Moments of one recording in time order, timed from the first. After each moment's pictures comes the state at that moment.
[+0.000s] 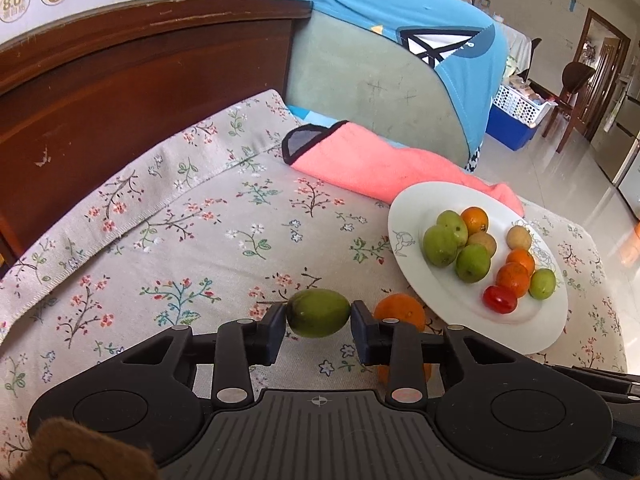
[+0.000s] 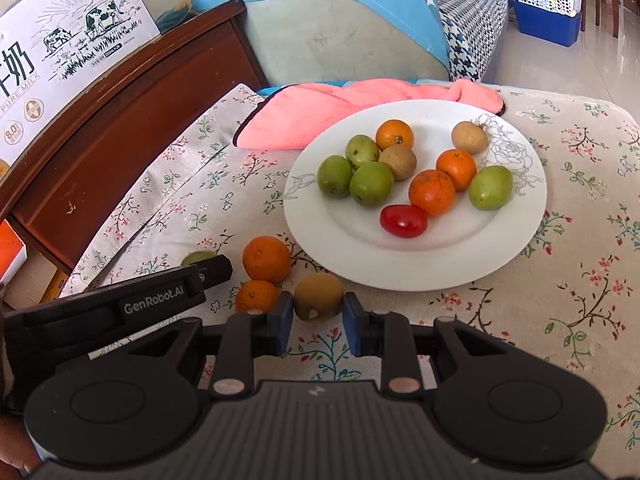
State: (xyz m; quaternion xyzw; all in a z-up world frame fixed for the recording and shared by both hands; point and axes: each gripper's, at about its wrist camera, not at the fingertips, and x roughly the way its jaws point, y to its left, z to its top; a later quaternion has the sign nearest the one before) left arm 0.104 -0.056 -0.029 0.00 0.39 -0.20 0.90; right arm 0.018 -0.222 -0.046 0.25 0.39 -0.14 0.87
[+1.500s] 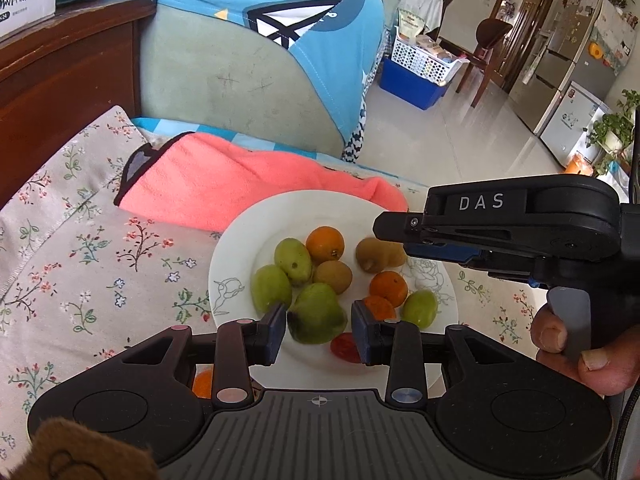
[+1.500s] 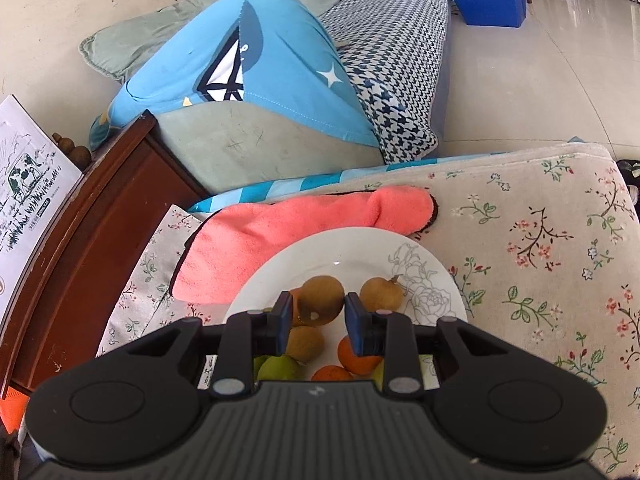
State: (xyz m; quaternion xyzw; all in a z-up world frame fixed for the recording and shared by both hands) left arm 0.130 -0.154 -0.009 0.03 0.42 -0.34 0.84; right arm 0.052 -0.353 -0.019 0.34 0.34 -0.19 0.85
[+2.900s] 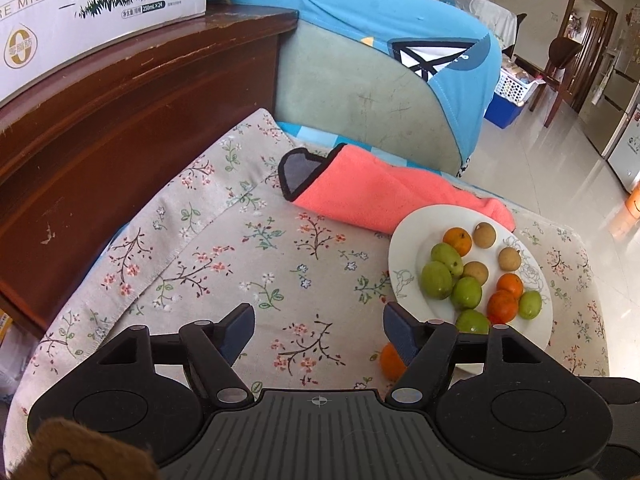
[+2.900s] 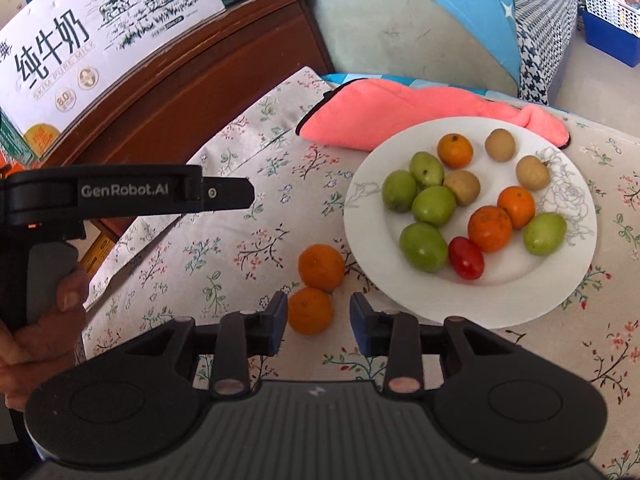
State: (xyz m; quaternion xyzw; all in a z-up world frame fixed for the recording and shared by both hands) left arm 0.145 -0.051 0.013 0.04 0.43 -0.23 0.87; right arm 0.038 -0.216 -0.034 0.21 0.43 -0.03 0.88
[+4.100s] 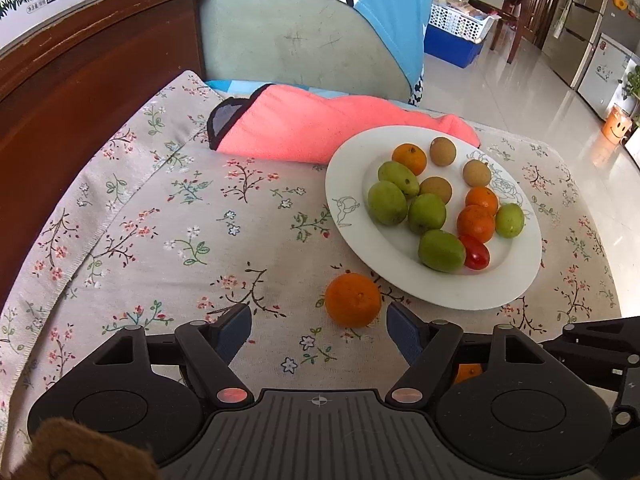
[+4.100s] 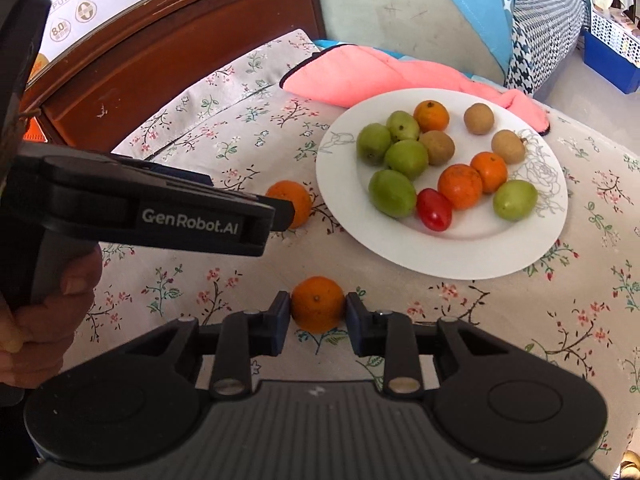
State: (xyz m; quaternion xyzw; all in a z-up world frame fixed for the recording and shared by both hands) left arm 0.121 -0.092 -0.029 0.11 0.45 -0.28 0.84; right arm 0.013 -0.212 -0.046 0.14 0.47 -0.05 0.87
